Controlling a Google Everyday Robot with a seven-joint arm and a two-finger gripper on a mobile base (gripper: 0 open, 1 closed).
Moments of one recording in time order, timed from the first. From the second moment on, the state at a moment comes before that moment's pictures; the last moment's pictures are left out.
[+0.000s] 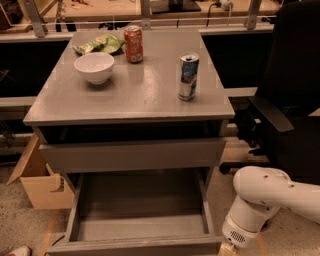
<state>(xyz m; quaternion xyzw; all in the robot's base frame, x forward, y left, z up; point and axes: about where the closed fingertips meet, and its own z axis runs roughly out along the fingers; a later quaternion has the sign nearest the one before) 0.300 -0.184 0.546 0.44 -0.87 -0.19 0.11</state>
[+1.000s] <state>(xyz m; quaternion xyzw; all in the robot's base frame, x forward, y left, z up) 0.296 -0.147 0.461 0.42 -0.86 -0.25 0.09</state>
